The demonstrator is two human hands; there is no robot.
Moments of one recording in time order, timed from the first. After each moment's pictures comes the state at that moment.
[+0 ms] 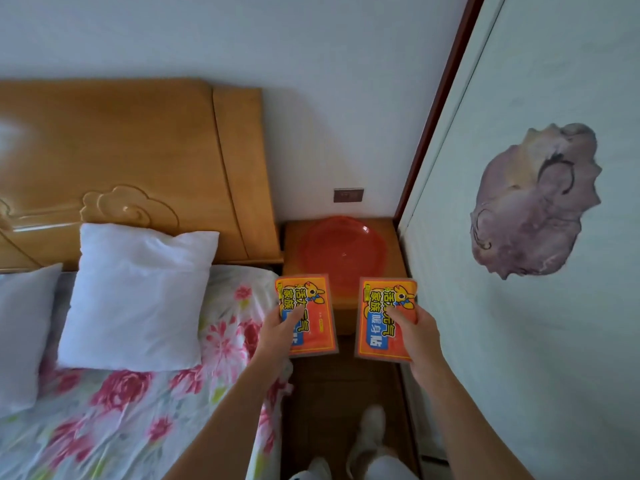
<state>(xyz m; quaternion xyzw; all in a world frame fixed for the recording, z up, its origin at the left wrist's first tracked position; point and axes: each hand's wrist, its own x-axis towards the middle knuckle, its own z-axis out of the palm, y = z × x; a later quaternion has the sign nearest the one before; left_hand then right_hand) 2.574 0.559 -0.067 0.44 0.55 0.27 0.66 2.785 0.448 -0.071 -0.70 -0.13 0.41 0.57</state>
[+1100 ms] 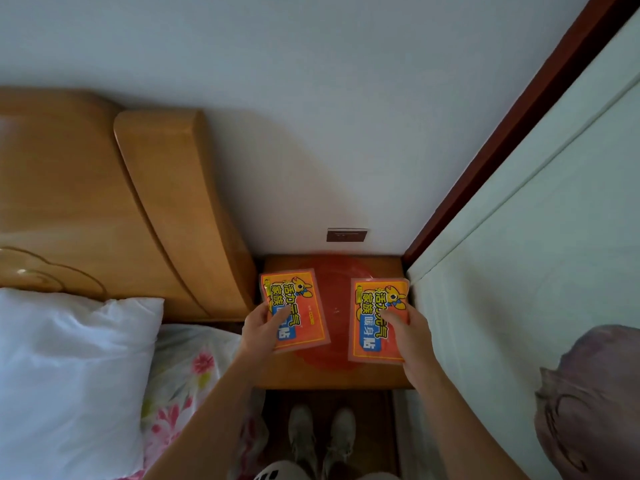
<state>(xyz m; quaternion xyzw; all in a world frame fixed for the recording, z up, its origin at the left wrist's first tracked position) 2.732 0.836 -0.124 0.39 0.60 0.25 0.66 2.955 0.725 -0.124 -0.73 -0.11 0.46 0.50</state>
